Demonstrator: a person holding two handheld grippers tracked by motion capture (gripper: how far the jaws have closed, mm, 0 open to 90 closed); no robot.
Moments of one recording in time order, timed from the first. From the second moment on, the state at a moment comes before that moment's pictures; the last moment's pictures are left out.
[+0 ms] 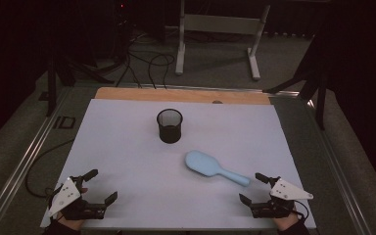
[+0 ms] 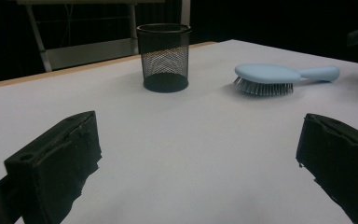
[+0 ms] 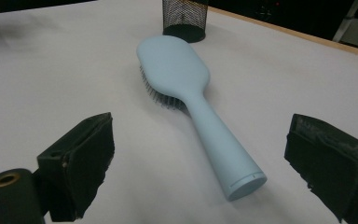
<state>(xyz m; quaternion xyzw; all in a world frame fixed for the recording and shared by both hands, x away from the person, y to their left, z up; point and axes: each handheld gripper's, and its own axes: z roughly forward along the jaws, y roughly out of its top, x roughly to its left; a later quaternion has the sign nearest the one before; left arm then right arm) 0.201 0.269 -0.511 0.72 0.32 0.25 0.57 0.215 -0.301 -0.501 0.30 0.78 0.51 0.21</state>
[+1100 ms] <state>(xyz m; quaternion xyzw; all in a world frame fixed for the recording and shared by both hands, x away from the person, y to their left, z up) 0.200 0.270 -0.510 0.71 0.32 0.25 0.57 0.211 -0.302 -0.470 0.31 0.79 0.49 0.21</state>
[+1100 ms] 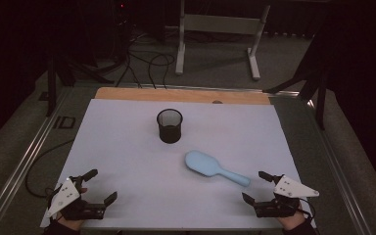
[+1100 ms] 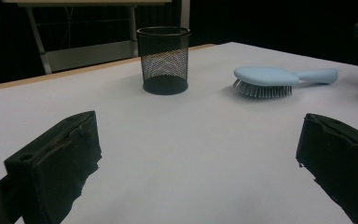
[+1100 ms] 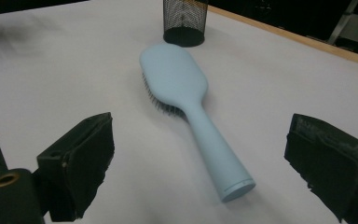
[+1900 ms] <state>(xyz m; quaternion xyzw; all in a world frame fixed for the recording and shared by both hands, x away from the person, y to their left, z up) 0.200 0.270 -0.509 0.71 0.32 0.25 0.57 0.230 -0.303 -0.397 0.27 0.80 0.48 0.24</state>
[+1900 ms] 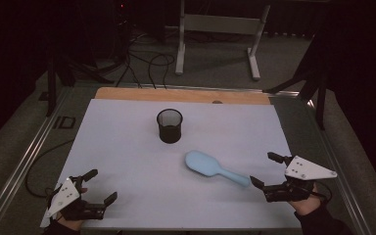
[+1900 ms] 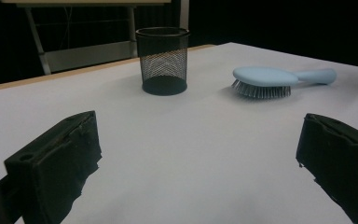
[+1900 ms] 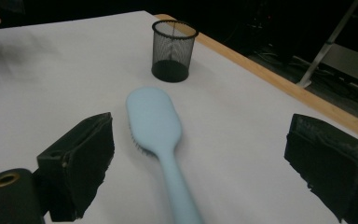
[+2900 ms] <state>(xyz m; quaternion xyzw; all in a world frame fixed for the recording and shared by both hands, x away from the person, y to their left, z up) 0.199 0.269 -0.509 0.72 0.31 0.24 0.57 0.260 -0.274 -0.350 0.22 0.82 0.47 0.24</state>
